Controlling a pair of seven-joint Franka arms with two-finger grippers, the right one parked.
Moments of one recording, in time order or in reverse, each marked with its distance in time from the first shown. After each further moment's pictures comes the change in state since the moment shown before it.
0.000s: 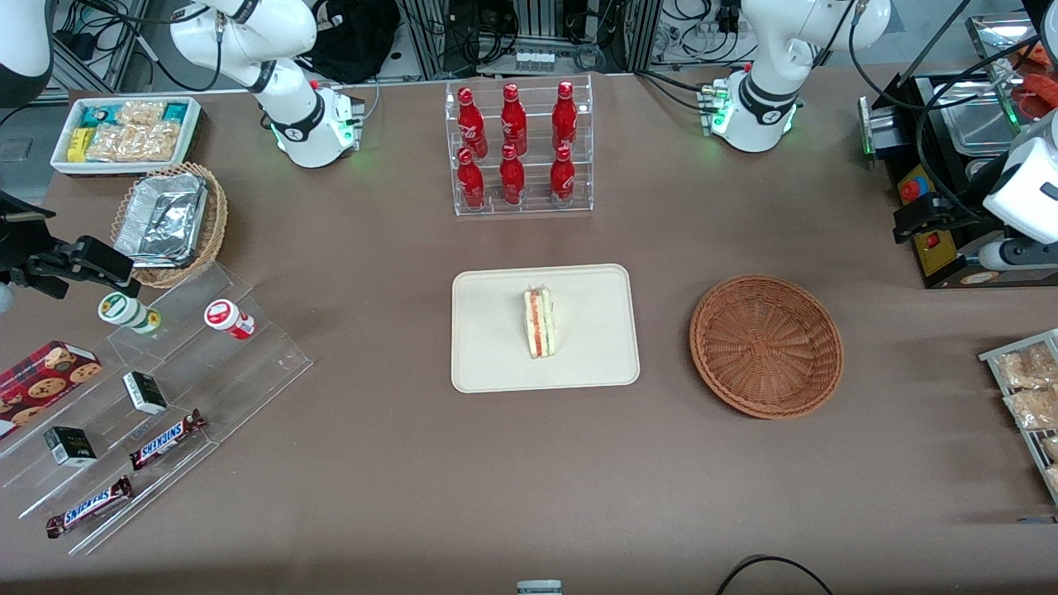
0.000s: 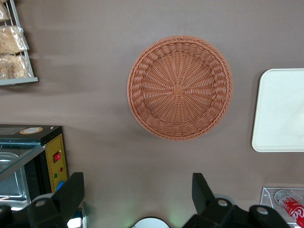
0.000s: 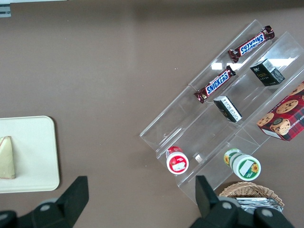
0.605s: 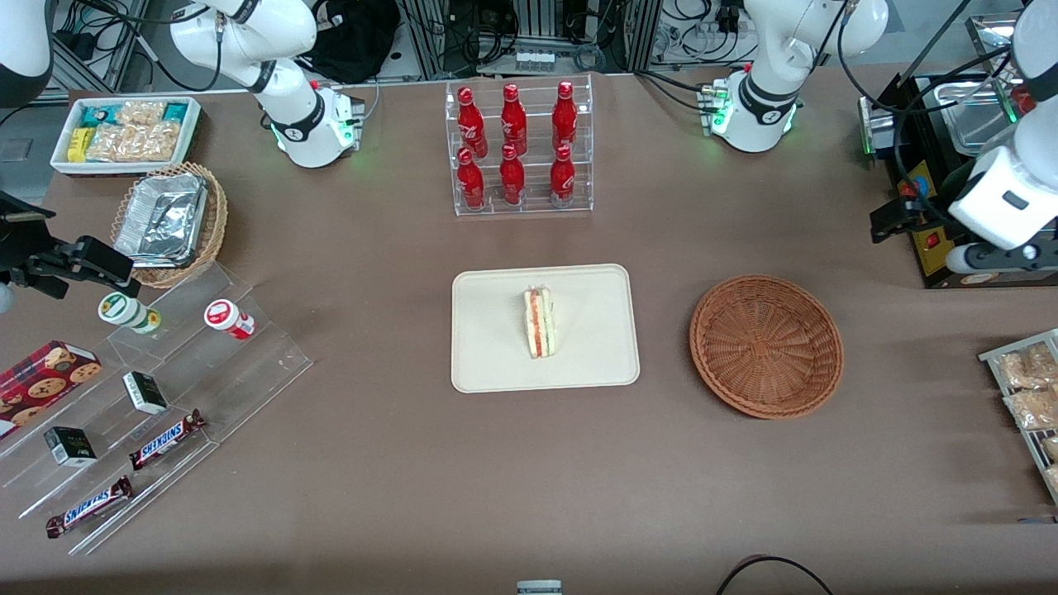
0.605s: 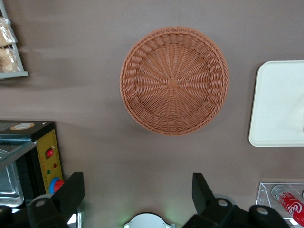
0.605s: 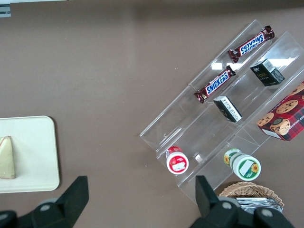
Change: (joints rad) arm -0.312 -0.003 0.289 -0.026 -0.001 -0.004 -0.025
